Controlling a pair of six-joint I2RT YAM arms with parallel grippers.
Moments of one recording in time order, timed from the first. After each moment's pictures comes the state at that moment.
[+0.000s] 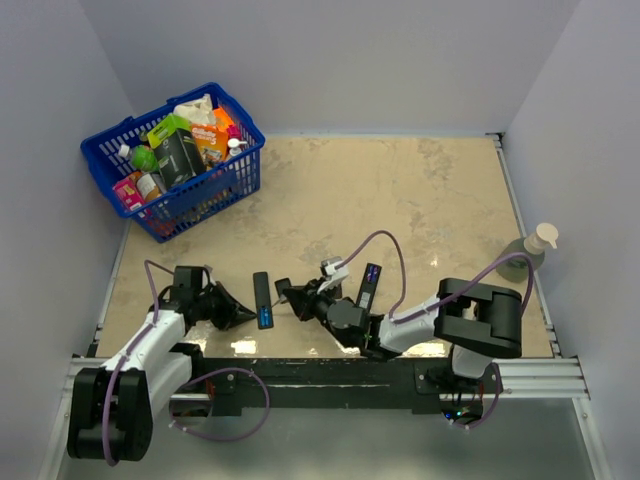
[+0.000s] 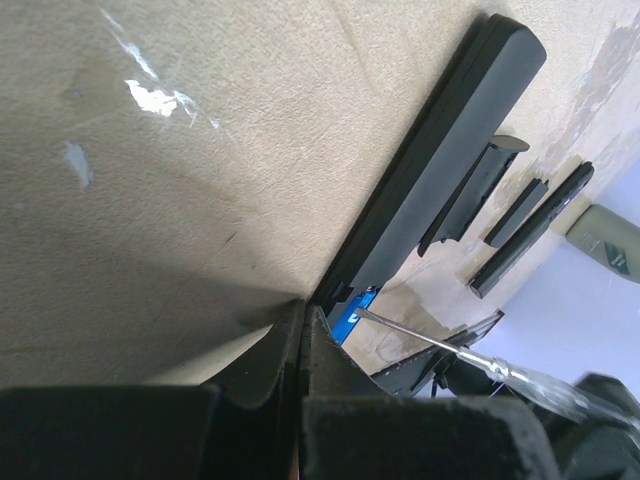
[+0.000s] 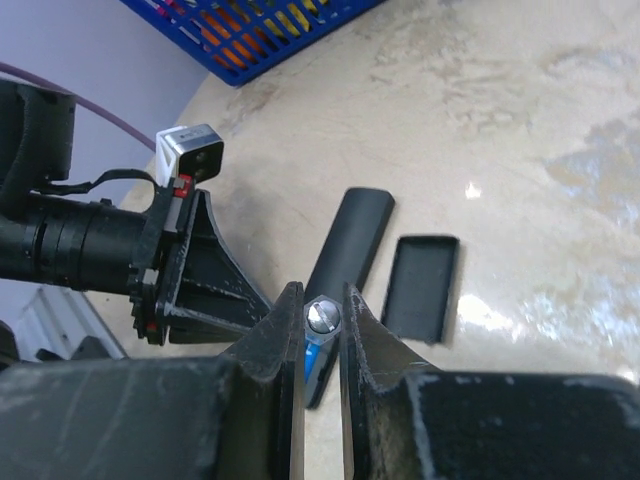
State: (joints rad) left arm -0.04 0.94 0.21 -0.37 0.52 -0.91; right arm 1.32 1.68 0.49 1.05 0.59 0.67
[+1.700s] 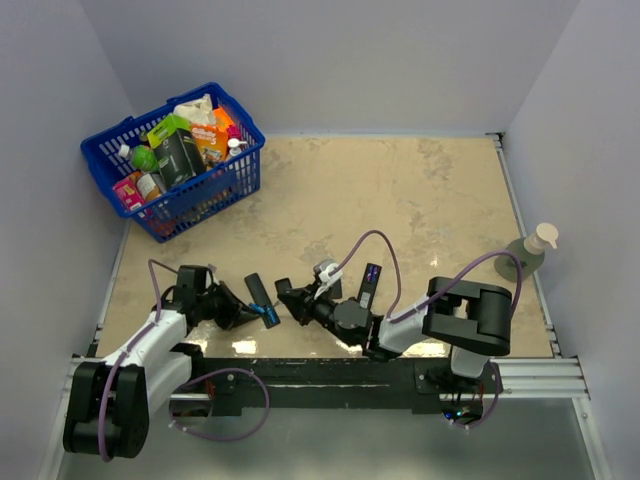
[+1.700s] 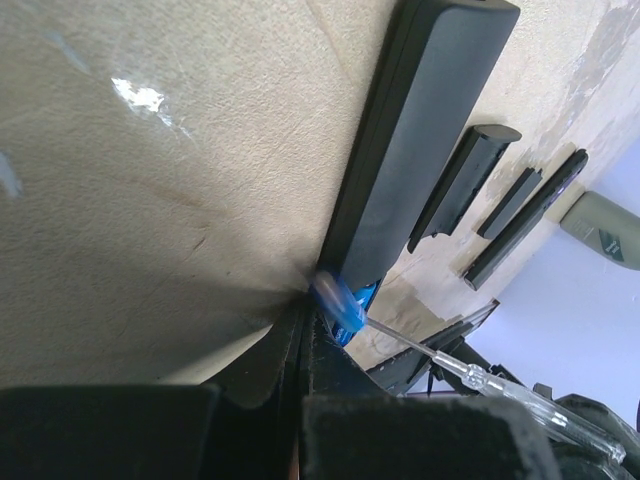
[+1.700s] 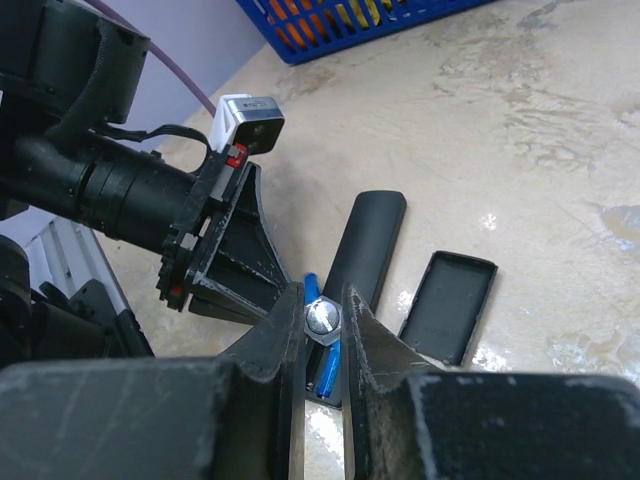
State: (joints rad) left arm -0.08 0.96 0.20 -0.30 0.52 -0.94; right arm 1.31 1.74 0.49 1.19 0.43 0.47
